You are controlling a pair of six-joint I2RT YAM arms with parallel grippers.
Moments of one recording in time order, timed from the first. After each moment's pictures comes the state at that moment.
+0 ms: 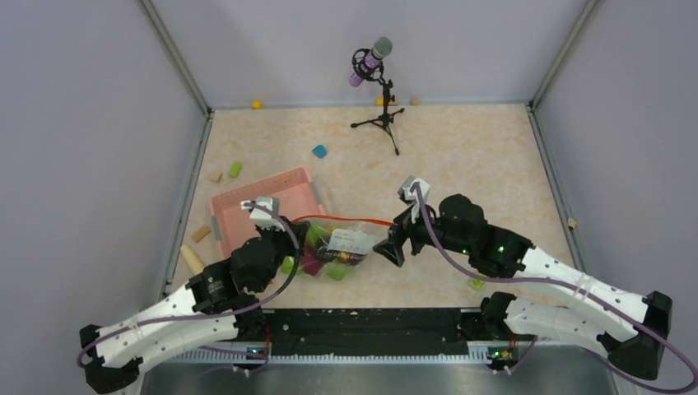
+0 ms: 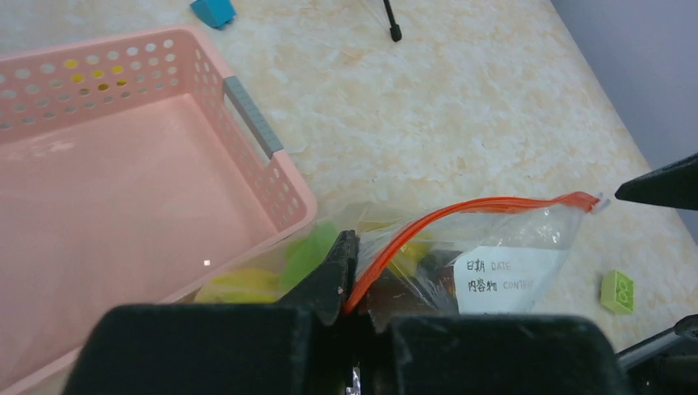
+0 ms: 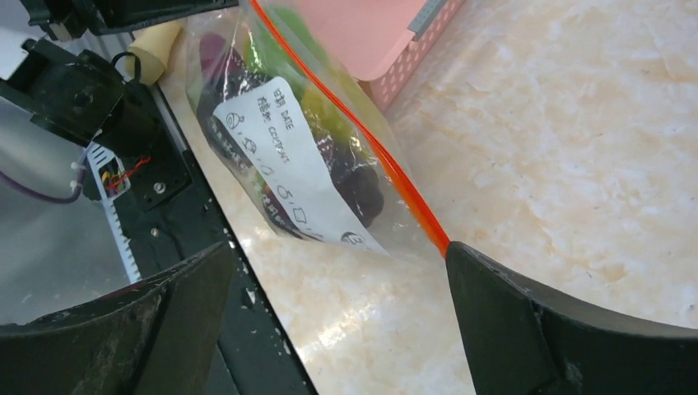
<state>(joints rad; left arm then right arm) -1.06 0.46 0.55 -0.36 -0.68 -0.58 0.95 0.87 0.78 -0.28 -0.14 0.16</state>
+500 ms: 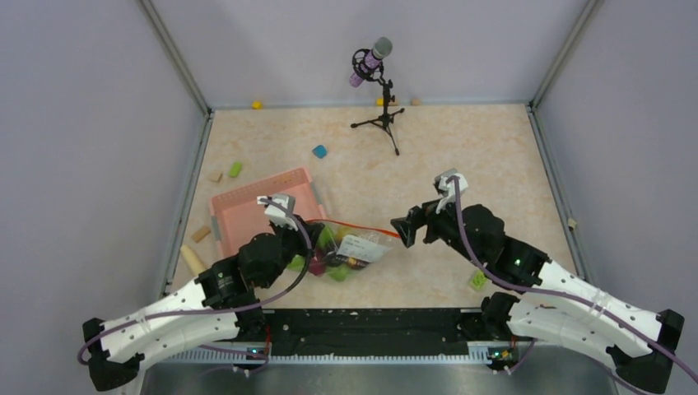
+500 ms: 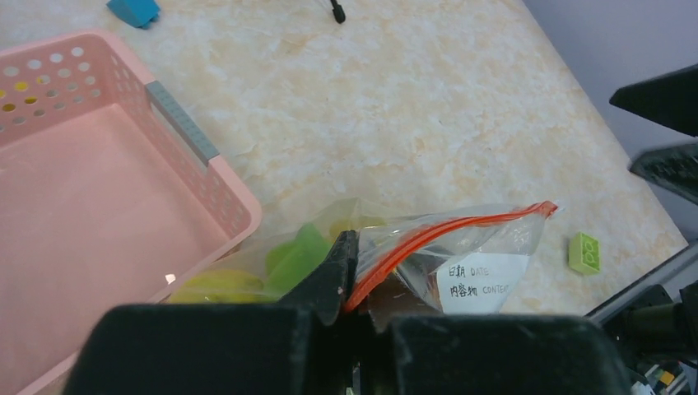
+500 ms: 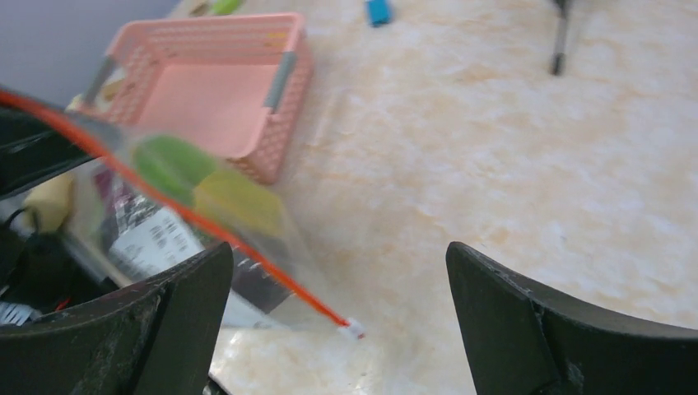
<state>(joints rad) -1.05 0.54 0.55 -0.25 -0.54 -0.52 0.94 0.72 0.70 -0.22 0.18 0.27</state>
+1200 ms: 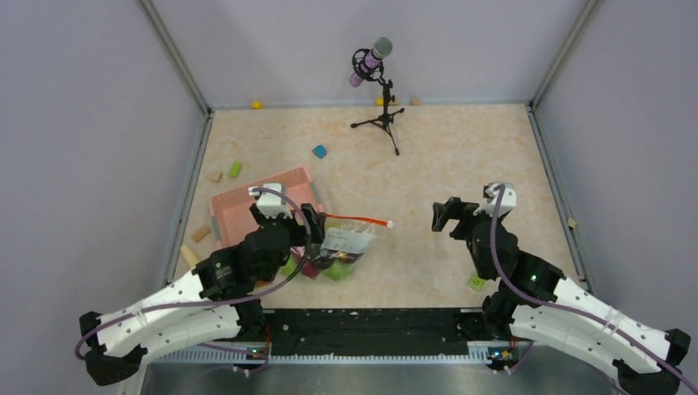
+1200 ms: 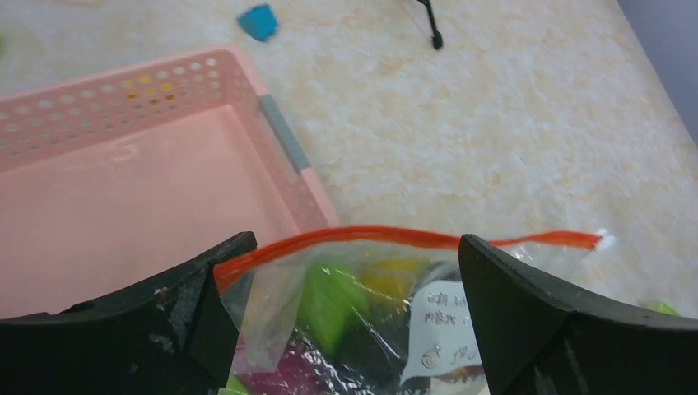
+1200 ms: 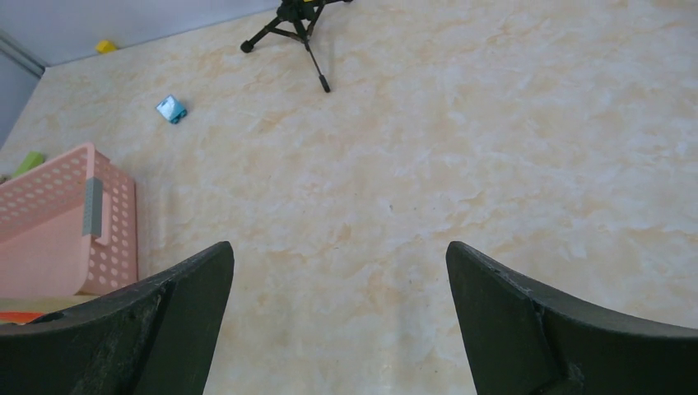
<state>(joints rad) -1.05 0.68 0.71 -0.40 -0.70 -0.56 0.94 0.55 0.59 -0.34 0.81 0.49</state>
